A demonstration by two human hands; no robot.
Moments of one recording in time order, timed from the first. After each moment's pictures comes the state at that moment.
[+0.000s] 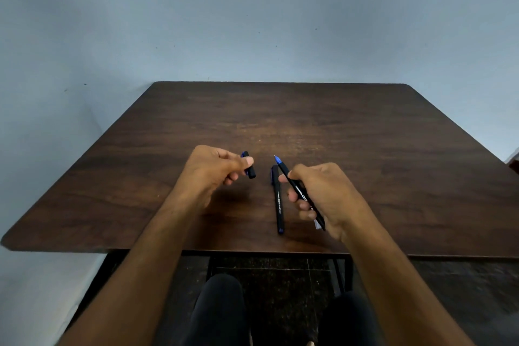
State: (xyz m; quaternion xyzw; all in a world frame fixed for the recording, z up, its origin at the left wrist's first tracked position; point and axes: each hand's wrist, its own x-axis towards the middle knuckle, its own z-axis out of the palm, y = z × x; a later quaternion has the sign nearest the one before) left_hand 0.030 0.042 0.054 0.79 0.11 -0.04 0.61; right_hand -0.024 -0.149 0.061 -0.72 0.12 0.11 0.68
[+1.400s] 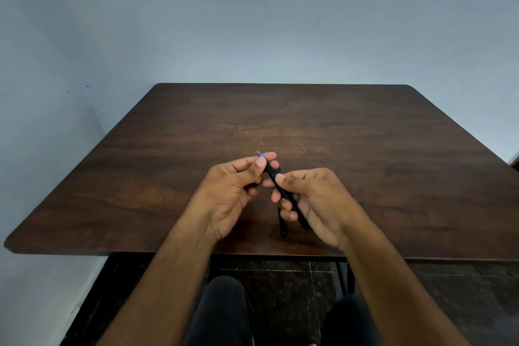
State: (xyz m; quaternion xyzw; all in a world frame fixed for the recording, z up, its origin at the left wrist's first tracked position) left_hand -0.006 0.018 0.046 0.58 0.00 -0.09 0.81; right_hand -0.021 -0.144 0.046 -0.60 -0.02 0.16 0.79
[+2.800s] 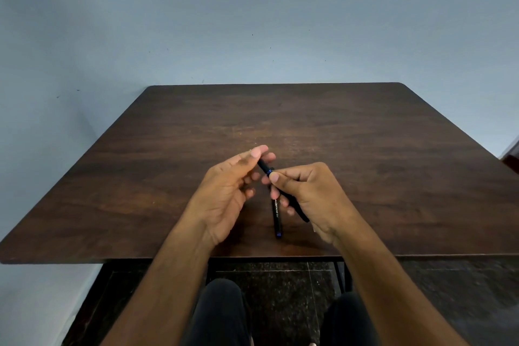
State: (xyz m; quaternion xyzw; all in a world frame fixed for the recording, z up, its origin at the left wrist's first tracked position) left_hand -0.004 0.017 0.047 0.60 -0.03 -0.11 0.79; right_hand -0.014 -0.151 0.037 -0.70 -0.07 0.05 0.70
